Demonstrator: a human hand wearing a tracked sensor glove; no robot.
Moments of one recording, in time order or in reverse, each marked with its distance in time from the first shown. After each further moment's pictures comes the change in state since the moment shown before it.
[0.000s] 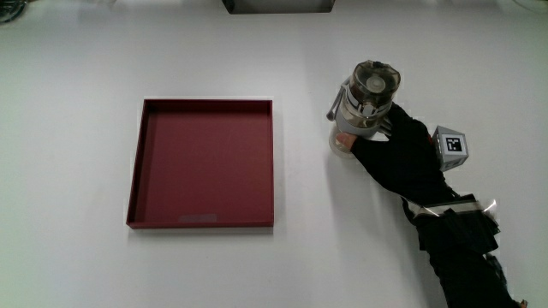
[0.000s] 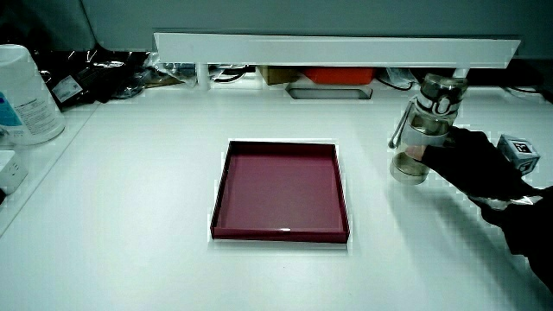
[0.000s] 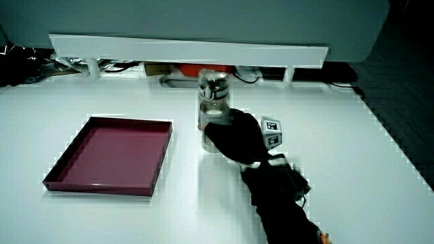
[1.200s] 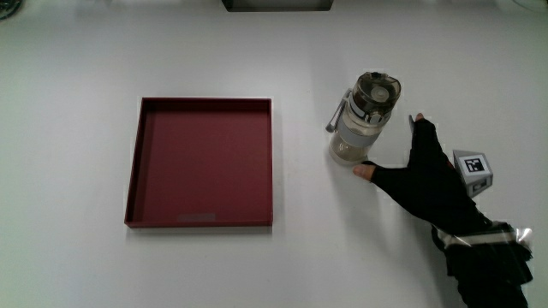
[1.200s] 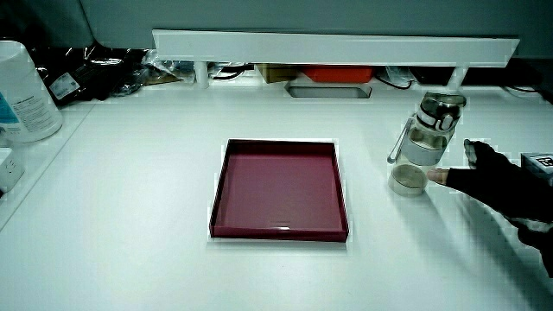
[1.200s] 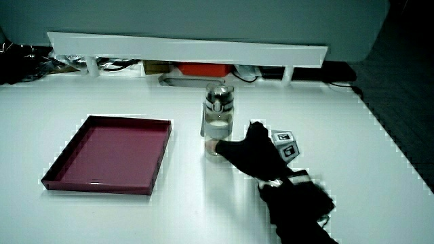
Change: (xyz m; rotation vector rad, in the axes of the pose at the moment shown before) arm 0.006 0.119 -0.004 0.042 0.235 -0.117
